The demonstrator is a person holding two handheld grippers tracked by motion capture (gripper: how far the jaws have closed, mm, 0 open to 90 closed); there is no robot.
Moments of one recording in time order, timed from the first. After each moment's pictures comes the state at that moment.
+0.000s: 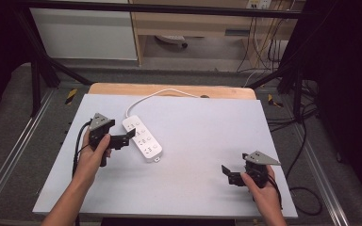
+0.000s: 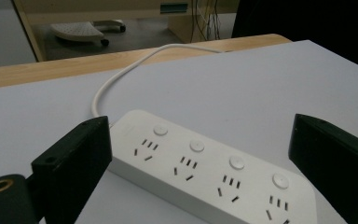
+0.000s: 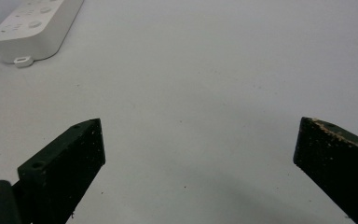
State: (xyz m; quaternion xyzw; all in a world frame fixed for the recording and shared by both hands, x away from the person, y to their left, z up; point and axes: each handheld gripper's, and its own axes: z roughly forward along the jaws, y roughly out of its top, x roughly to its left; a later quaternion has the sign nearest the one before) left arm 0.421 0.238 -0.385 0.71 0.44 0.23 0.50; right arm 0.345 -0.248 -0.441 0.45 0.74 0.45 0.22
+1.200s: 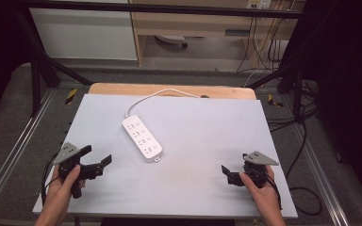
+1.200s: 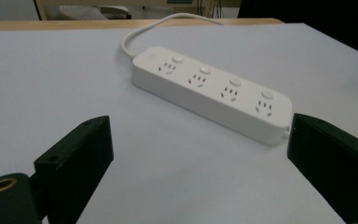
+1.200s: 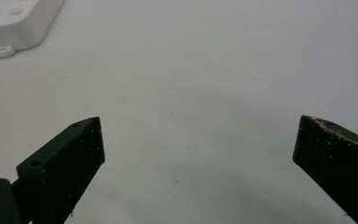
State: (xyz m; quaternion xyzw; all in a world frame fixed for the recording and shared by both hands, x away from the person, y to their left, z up) left arm 0.332 0.294 -0.413 0.71 0.46 0.23 0.49; right arm 0.348 -0.246 -0.447 0.46 0.74 0.42 0.23
